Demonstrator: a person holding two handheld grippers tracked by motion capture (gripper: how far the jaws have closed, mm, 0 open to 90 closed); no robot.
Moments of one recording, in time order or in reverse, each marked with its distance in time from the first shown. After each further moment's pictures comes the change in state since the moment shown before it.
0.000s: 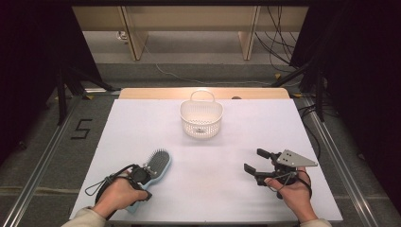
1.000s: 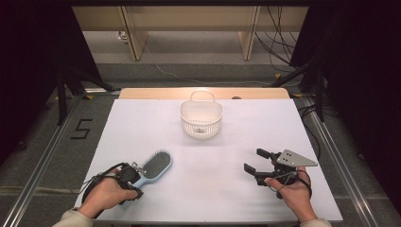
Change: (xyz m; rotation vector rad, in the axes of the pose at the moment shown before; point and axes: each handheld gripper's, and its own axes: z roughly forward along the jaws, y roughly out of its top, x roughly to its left) left arm 0.016 -0.015 -0.018 -0.048 0.034 0.044; right arm 0.000 0.000 0.000 -0.004 0.004 0.003
